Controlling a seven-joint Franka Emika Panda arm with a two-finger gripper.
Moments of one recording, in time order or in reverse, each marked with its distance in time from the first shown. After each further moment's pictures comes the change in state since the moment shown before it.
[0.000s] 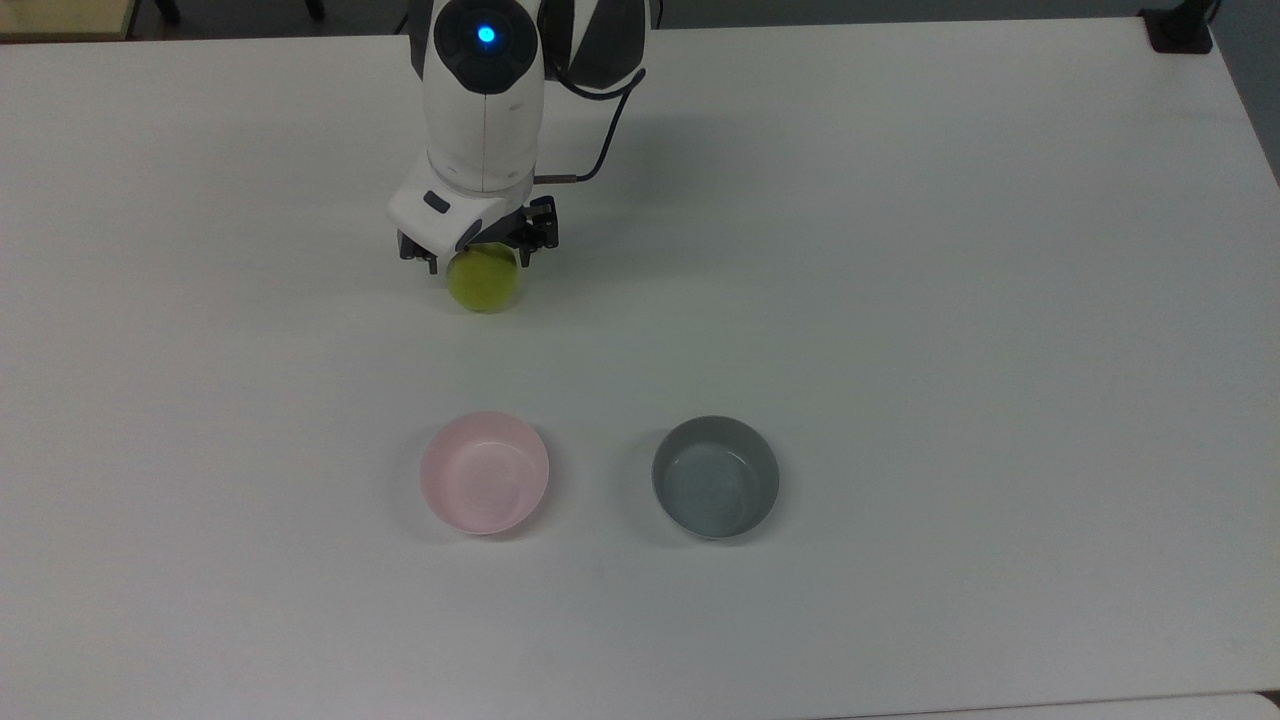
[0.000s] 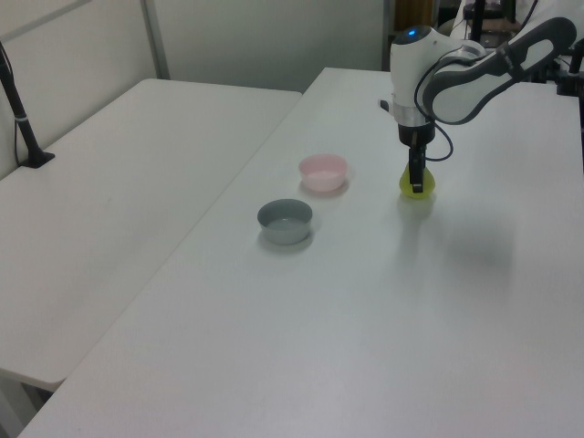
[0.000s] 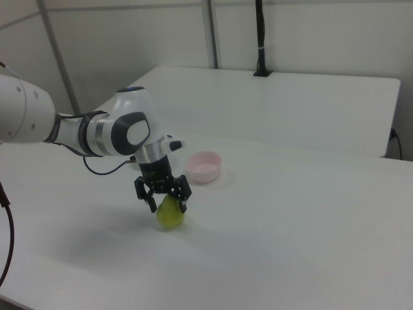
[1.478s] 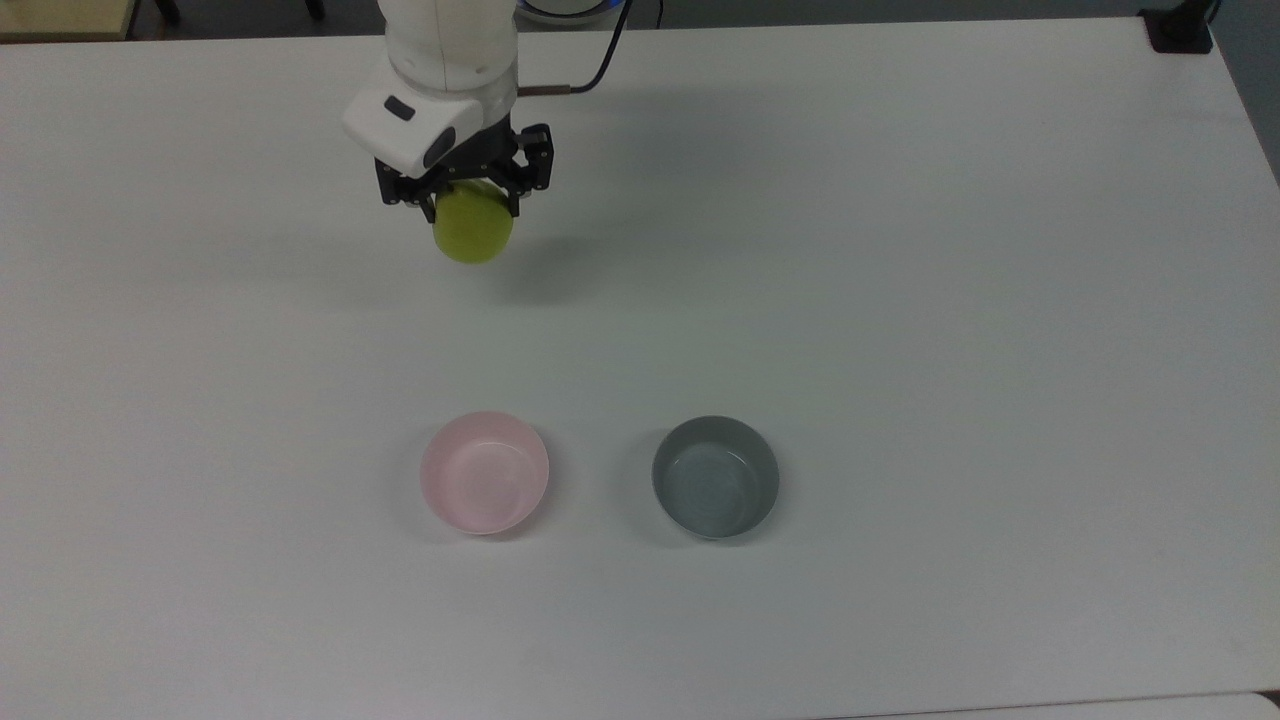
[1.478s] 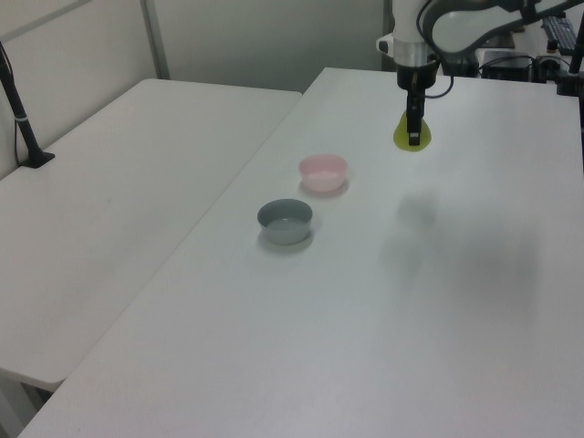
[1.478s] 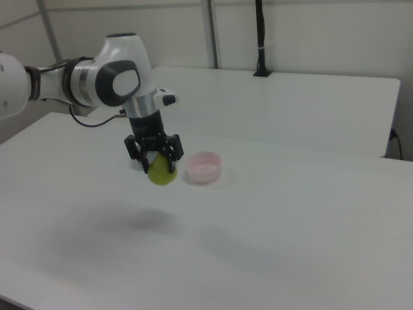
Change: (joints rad) arm 0.000 -0.108 -0.001 0.178 0.086 -0.243 -0.078
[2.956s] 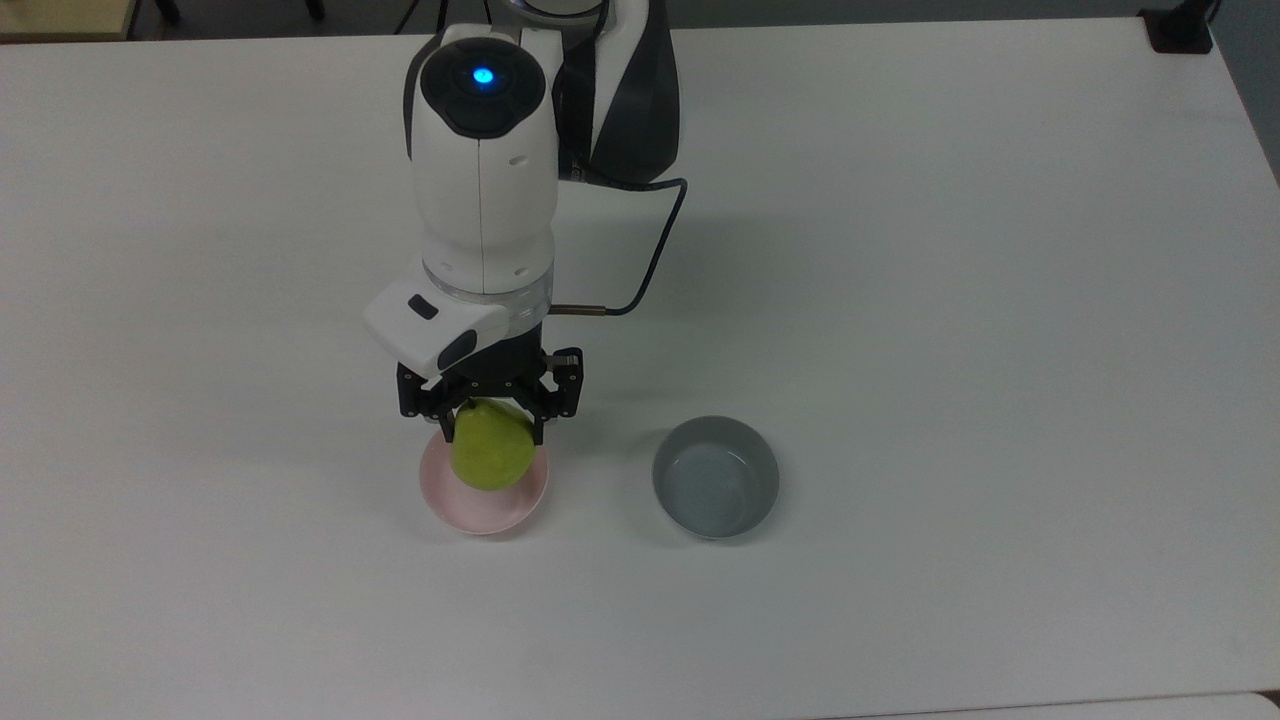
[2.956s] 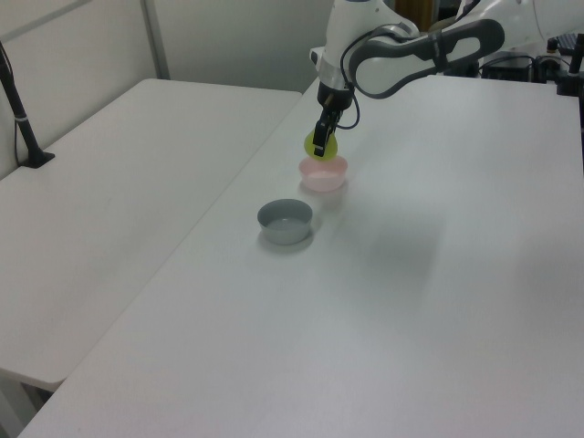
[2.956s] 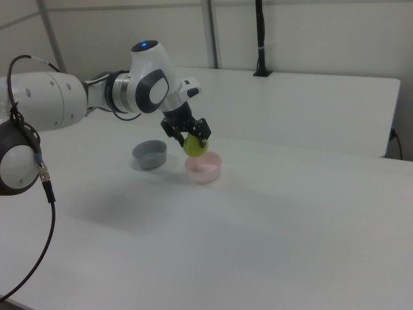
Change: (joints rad) arm 0.011 0.471 0.000 0.492 0.065 0.270 0.162
